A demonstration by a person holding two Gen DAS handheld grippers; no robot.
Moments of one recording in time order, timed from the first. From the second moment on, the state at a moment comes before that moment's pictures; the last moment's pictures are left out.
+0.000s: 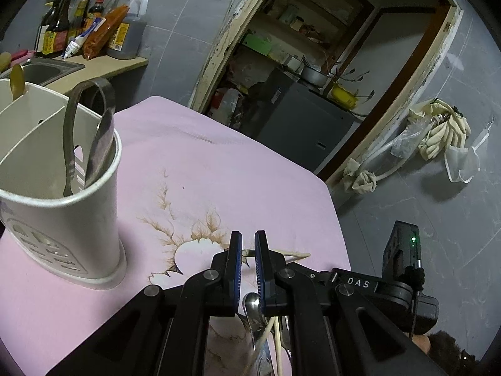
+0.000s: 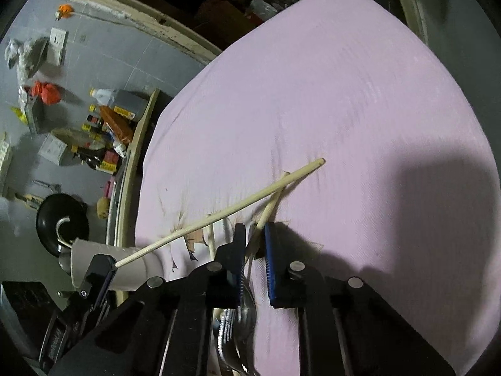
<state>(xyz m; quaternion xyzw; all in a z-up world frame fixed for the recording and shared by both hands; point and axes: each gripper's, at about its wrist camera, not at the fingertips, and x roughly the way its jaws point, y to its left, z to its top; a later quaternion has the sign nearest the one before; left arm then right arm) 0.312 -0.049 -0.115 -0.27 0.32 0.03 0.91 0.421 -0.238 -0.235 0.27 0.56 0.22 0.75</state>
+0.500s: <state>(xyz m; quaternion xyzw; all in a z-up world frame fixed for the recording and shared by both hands) 0.296 -0.040 -0.062 -0.23 0.29 -0.01 0.93 0.345 -0.269 -0.186 0.32 0.48 0.21 0.79</state>
